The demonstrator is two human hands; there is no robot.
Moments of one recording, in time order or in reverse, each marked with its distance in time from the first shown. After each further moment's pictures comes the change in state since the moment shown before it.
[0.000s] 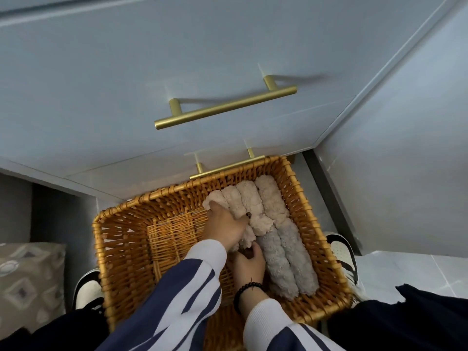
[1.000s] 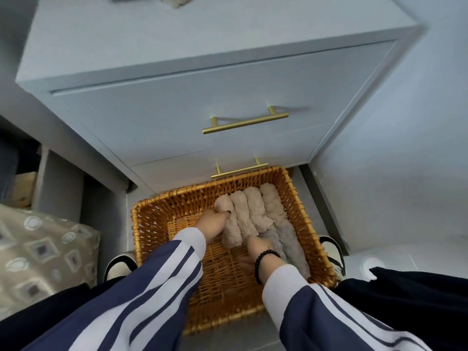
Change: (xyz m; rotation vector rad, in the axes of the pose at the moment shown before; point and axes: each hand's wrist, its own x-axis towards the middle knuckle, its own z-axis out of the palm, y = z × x) left_hand -0.050 0.001 -0.061 -0.293 -0.115 -0.184; right_hand -0.039 -0.064 -0.022 -0.282 -0.140 0.215
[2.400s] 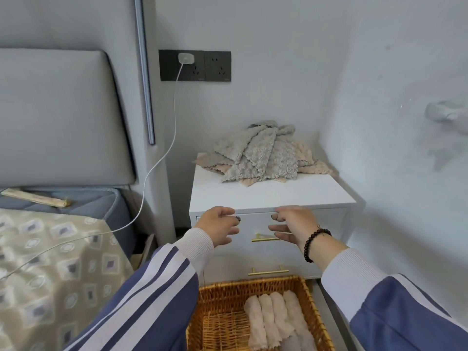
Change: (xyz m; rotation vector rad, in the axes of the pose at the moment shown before) left_hand -0.304 0.109 -0.139 -0.277 0.198 0.599; right_hand -0.304 -0.154 -0.040 -0.059 -0.208 -0.896
